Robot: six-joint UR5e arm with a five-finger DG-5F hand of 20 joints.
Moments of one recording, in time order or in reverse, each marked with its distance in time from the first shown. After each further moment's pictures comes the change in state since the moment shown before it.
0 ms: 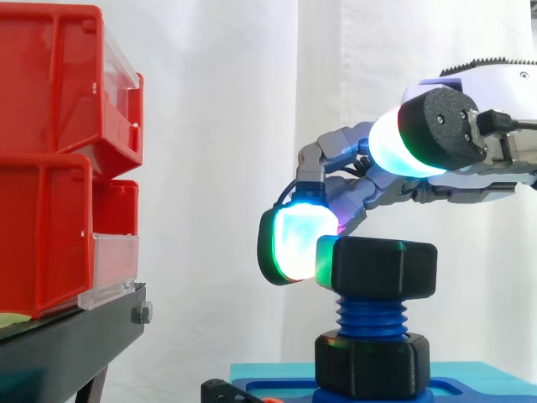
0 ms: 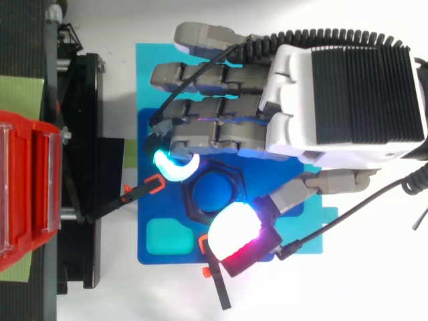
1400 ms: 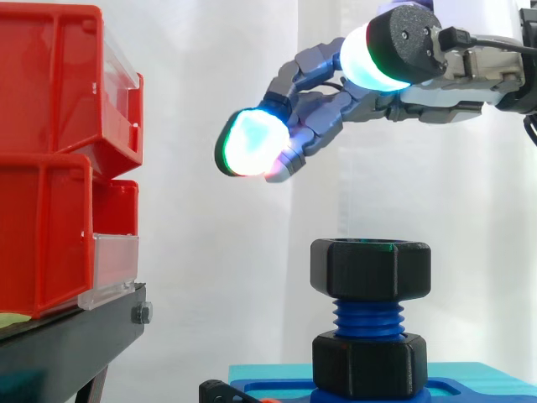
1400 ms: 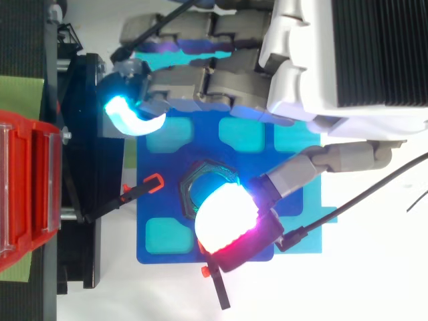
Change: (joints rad) arm -0.031 0.000 0.151 -0.111 -0.039 -0.073
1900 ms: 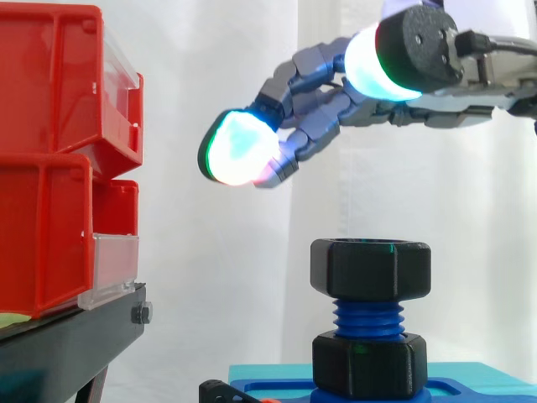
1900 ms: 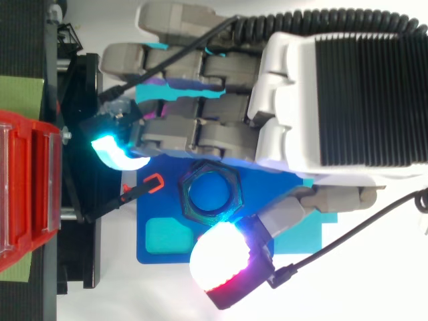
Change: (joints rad) arm 0.042 -0.004 -0.027 0.020 0.028 -0.033
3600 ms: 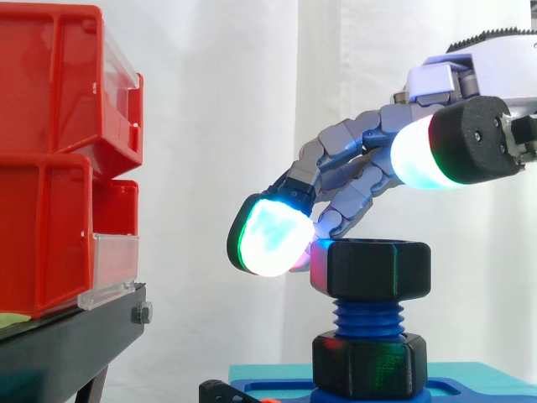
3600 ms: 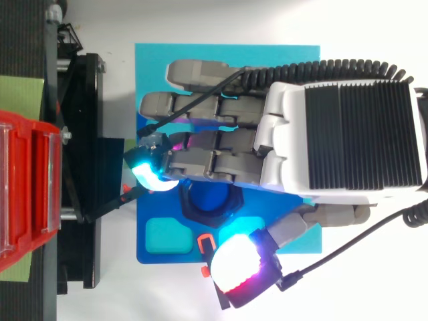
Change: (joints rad) arm 0.020 0.001 -0.056 -0.039 0.010 0.033
